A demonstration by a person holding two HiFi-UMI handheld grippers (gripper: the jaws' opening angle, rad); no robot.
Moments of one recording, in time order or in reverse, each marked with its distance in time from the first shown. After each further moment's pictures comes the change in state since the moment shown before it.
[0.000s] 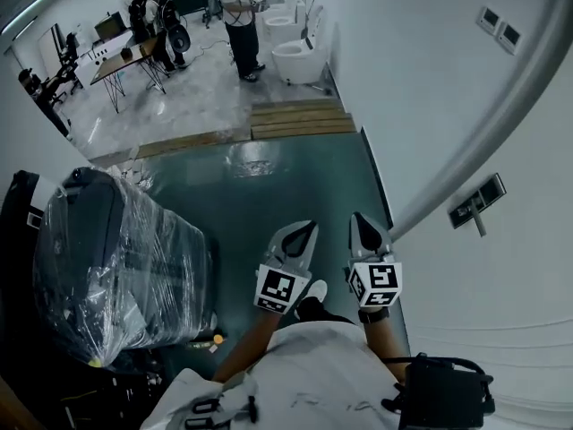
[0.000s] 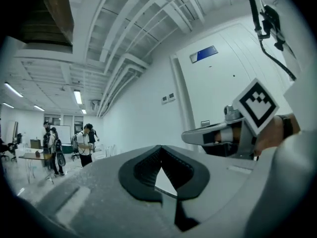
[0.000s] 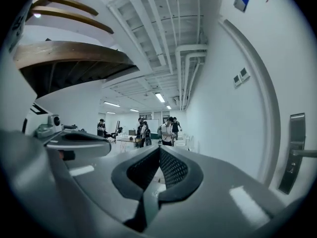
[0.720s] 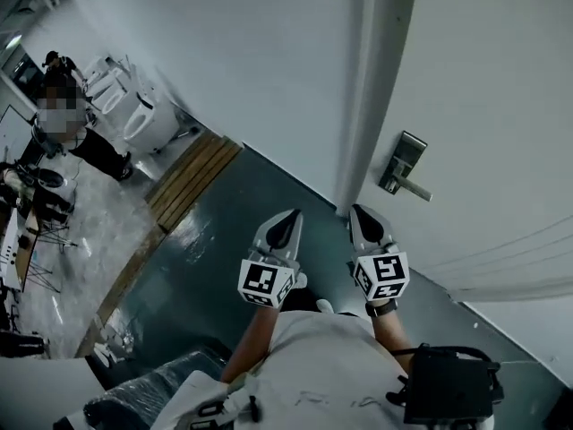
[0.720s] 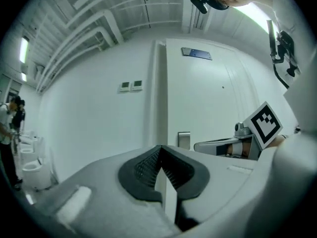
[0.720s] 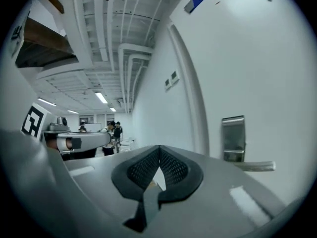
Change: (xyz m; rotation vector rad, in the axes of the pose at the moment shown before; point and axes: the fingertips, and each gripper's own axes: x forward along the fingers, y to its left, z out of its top) left arm 0.296 -0.082 0.036 -0.124 -0.047 -0.664; right arm -0.011 -0.268 -0.002 0.155 -0.024 -0.656
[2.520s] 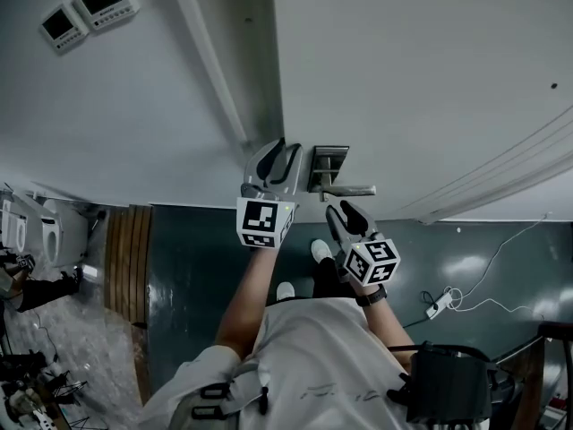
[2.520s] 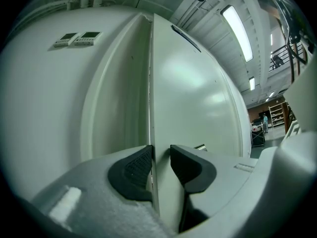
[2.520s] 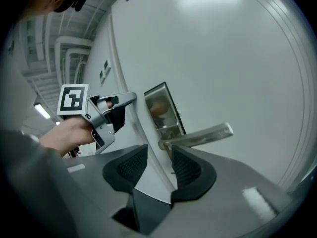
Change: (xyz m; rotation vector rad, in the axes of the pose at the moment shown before) left arm 0.313 -0.070 0.013 0.055 -0.076 -0.543; right arm 0.008 -0.167 -0.082 0.377 0.054 -0.526
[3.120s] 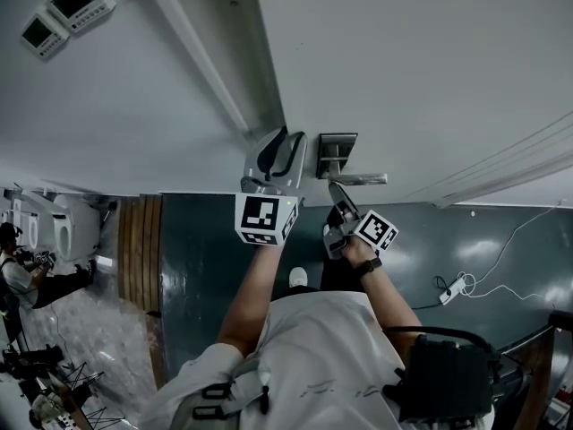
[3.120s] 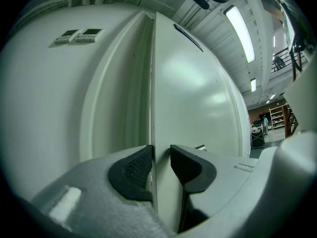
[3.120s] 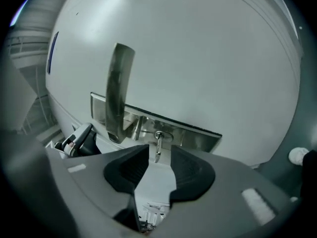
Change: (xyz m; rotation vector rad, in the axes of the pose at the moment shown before) left arm 0.000 -0.002 0.000 -0.038 0.022 -0.009; right arm 0.062 -0.044 -0.067 0.875 -0.141 0.142
